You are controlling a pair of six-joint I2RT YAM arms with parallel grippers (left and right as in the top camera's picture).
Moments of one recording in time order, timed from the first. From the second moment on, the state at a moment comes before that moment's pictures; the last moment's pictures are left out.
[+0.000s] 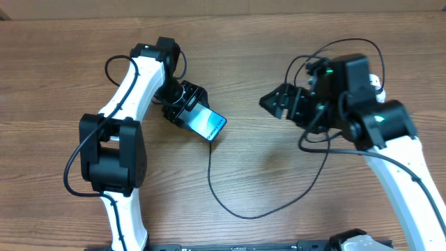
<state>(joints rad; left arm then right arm) -0.18 2.13 1.73 -1.26 0.49 -1.06 0.30 1.34 1.35 -0.96 -0.45 0.65</state>
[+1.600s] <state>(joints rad) -0.19 2.13 1.73 -1.25 0.68 -1.10 0.63 1.58 1.19 -0.56 -0.19 0.89</state>
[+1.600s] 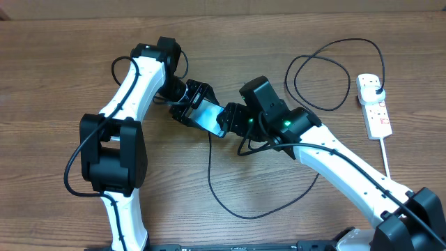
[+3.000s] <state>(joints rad) -0.20 2.13 1.73 -1.26 0.70 -1.13 0.63 1.71 1.18 -0.42 -0.20 0.96</state>
